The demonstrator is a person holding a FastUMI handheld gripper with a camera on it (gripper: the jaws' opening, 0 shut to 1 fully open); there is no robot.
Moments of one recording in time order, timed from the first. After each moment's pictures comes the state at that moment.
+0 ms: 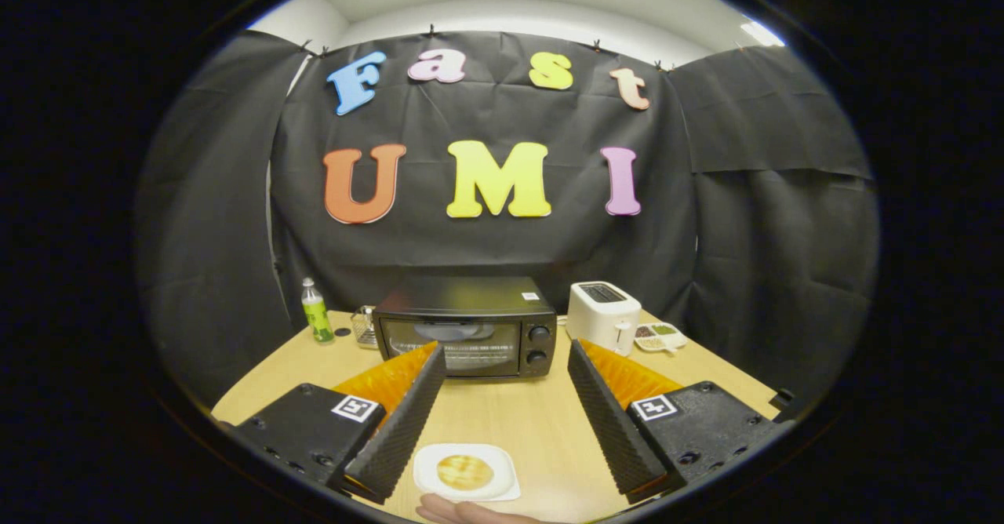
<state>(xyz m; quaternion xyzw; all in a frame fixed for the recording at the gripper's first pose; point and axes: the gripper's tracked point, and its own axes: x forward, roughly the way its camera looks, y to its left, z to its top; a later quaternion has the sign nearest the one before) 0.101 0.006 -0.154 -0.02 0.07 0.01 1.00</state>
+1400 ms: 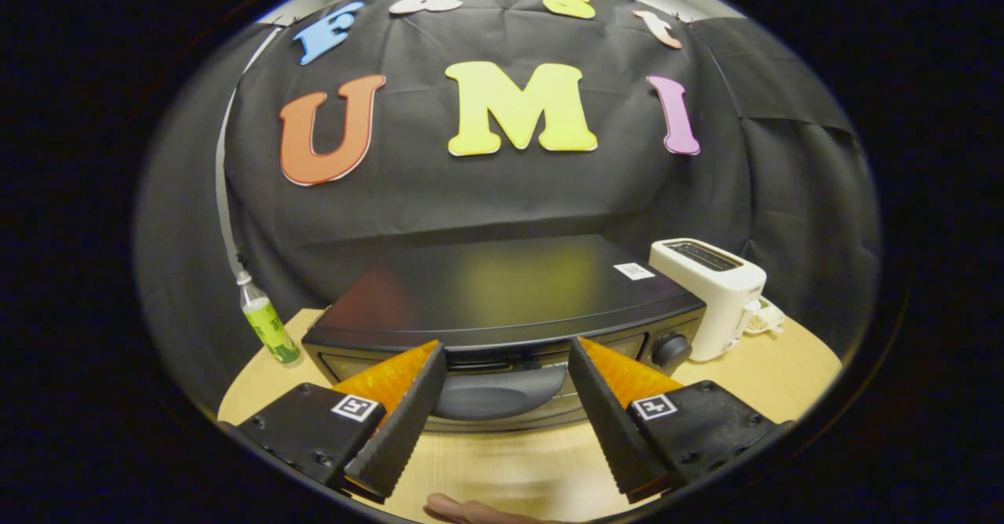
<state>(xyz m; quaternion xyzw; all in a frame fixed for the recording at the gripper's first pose) 0.345 0.087 -0.249 0.02 0.15 0.02 0.99</state>
